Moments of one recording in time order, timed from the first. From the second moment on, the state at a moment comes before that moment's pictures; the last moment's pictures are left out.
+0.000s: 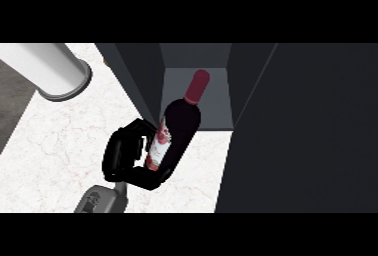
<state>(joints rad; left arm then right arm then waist) -0.15 0.03 -0.22 -1.34 0.18 0.08 -0.54 -0.61 -0.27 -0.01 -2.47 -0.10 -0.18 1.01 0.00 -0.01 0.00</state>
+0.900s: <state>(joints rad) -0.52 0.00 -0.30 -1.52 0.22 0.44 -0.03 -0.58 -0.27 -0.07 -2.46 -0.13 -0.14 1.01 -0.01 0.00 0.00</state>
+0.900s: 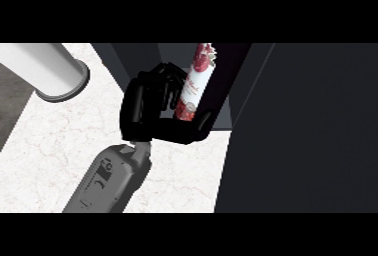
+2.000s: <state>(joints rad) -0.74 0.00 -0.31 -1.07 0.19 0.53 -0.25 -0.60 -0.27 -0.08 -2.44 -0.16 -0.13 1.01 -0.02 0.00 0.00</state>
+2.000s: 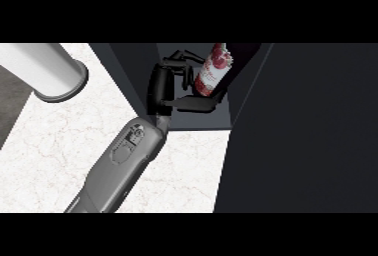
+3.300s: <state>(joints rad) -0.83 0.00 -0.40 -0.56 0.45 0.57 -0.62 -0.59 -0.25 -0.09 -2.41 -0.20 -0.08 0.96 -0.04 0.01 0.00</state>
